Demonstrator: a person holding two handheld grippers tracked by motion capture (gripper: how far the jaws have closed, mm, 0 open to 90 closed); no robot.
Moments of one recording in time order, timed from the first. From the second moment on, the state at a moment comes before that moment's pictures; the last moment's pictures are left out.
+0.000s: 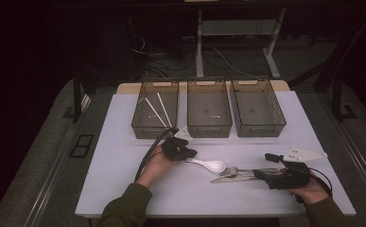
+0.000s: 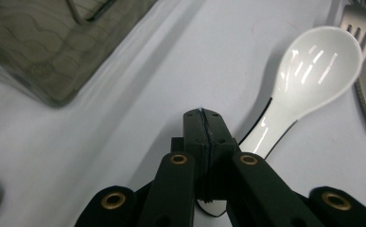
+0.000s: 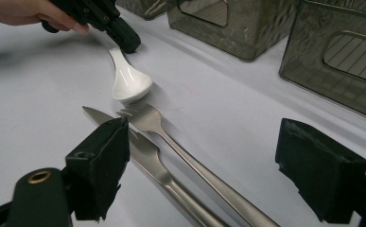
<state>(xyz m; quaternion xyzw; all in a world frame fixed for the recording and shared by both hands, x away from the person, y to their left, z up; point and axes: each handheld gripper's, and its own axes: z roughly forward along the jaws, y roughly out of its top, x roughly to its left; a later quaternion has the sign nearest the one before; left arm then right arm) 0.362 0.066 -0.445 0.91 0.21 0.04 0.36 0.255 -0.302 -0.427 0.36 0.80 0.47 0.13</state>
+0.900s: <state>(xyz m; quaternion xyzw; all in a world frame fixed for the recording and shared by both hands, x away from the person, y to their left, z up) 0.338 0.080 -0.438 0.89 0.23 0.03 0.39 0.254 -0.300 -0.427 0.36 0.80 0.47 0.13</state>
